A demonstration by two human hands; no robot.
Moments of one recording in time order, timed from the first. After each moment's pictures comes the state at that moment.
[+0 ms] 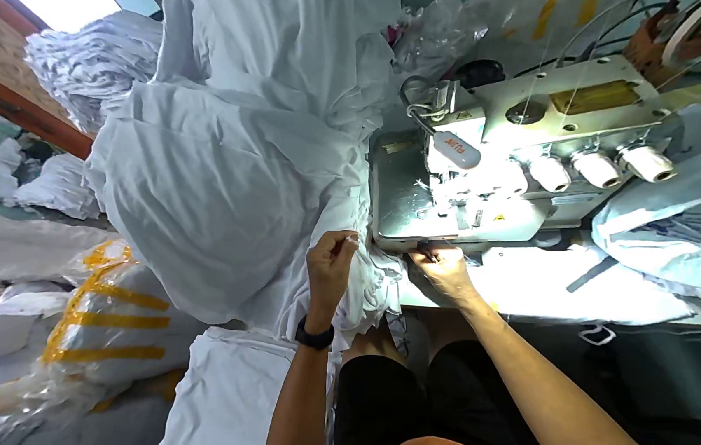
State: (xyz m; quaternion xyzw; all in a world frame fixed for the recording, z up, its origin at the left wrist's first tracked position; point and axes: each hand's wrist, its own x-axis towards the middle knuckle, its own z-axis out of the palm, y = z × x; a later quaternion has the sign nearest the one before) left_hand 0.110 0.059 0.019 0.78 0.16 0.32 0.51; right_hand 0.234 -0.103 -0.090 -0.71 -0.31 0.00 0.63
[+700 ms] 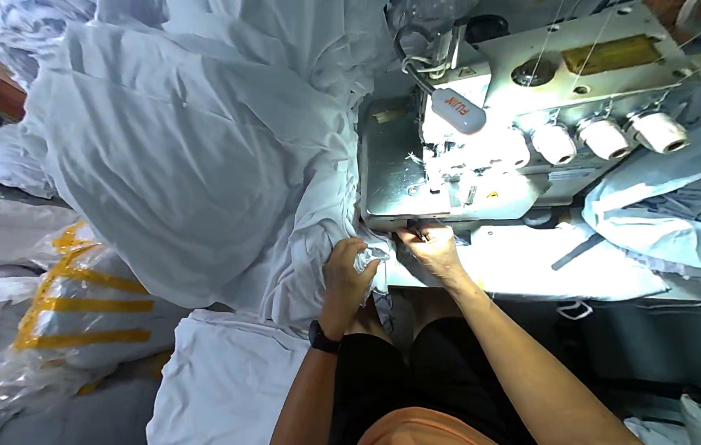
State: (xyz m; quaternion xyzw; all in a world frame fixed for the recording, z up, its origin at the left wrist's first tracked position) left_hand 0.097 0.023 -0.040 0.91 0.17 0.22 0.31; right_hand 0.233 -0.105 -0.088 -0.72 -0.29 0.02 0.63
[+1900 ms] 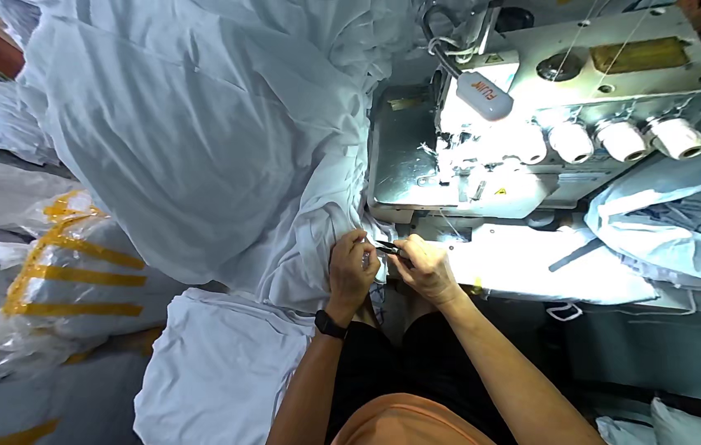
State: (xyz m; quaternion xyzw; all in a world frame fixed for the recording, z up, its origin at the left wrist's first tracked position) left_hand 0.096 0.011 -0.080 0.89 0.14 0.37 0.21; right_hand 0.204 -0.115 -0.106 -0.72 -0.50 -0.19 0.45
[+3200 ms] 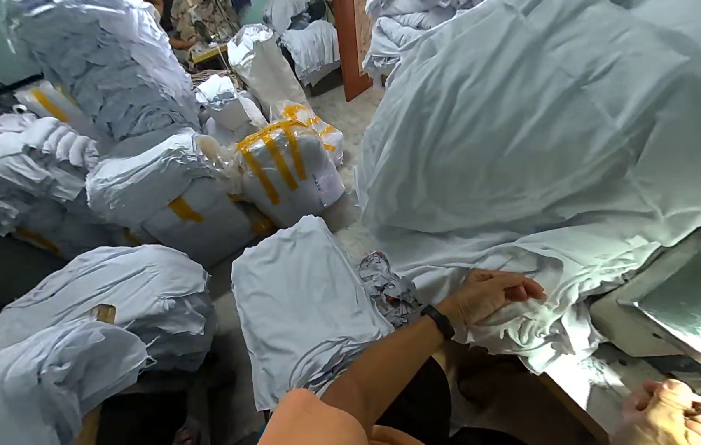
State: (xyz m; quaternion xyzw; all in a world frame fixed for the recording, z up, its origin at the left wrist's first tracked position) left_hand 0.082 0.053 -0.046 0.41 0.14 0.34 0.84; right_hand 0.207 -0.120 -0.071 -0.67 -0.25 0.02 0.70
